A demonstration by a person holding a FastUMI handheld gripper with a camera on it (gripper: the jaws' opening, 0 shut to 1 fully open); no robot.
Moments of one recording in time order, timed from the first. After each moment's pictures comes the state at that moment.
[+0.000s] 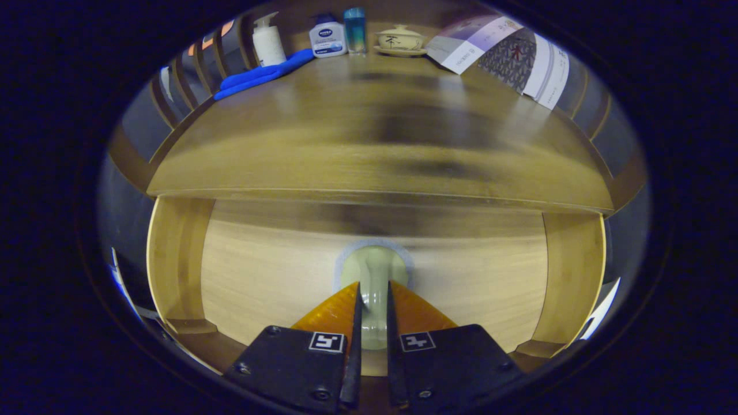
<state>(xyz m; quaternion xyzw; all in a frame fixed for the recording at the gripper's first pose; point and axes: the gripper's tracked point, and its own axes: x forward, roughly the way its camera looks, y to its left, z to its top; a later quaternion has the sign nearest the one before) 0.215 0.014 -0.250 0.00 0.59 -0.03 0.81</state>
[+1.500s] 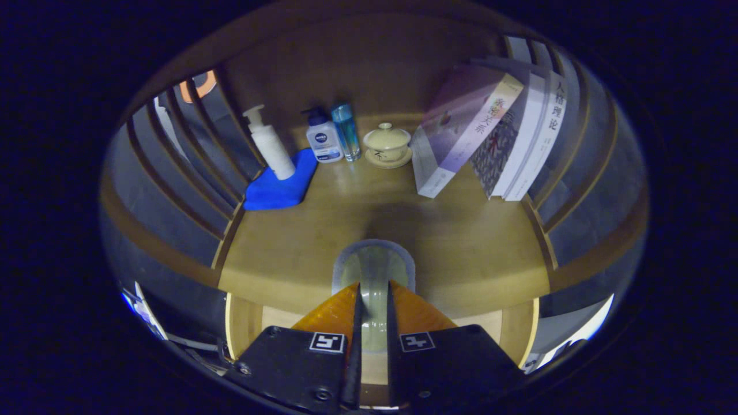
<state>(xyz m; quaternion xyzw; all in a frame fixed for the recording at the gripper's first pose) 0.322 0.005 -0.093 0.05 0.50 -0.01 0.87</state>
